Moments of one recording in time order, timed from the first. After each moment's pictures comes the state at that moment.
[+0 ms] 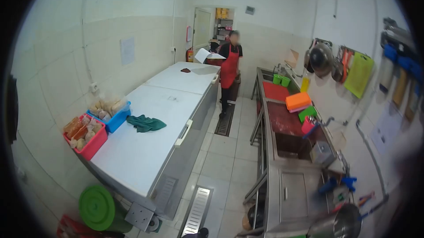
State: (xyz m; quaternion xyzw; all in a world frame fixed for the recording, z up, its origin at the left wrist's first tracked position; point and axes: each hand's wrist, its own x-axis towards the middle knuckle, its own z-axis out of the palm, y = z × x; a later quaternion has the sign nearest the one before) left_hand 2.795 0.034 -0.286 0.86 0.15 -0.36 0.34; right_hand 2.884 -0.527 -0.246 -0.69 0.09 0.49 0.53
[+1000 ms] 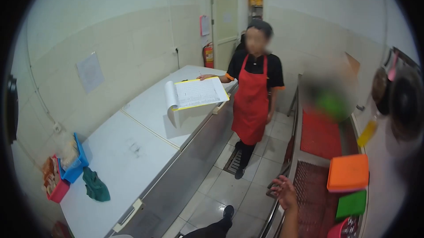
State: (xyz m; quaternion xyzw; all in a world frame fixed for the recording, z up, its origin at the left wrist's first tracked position) left_hand 3.583 -0.225 -0.257 0.84 0.29 -0.26 0.38; right_hand 3.985 -0.793 0.046 -0.46 0.00 0.13 0.88
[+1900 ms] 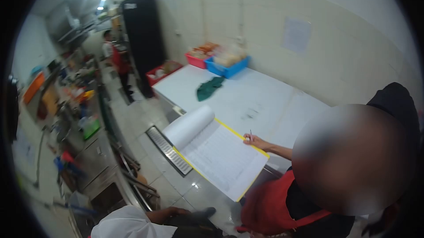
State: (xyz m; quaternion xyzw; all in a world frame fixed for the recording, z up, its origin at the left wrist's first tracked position) left_hand 4.010 -0.691 -0.187 0.35 0.53 0.03 0.77; right_hand 4.388 -0.599 -0.179 -0.42 -0.56 0.71 0.00
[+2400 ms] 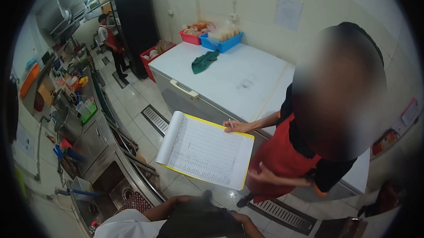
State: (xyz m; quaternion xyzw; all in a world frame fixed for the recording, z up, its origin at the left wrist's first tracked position) left_hand 4.083 -0.790 -0.201 0.25 0.45 0.23 0.82; right_hand 4.475 -0.697 -0.254 -0.19 -0.58 0.78 -0.13
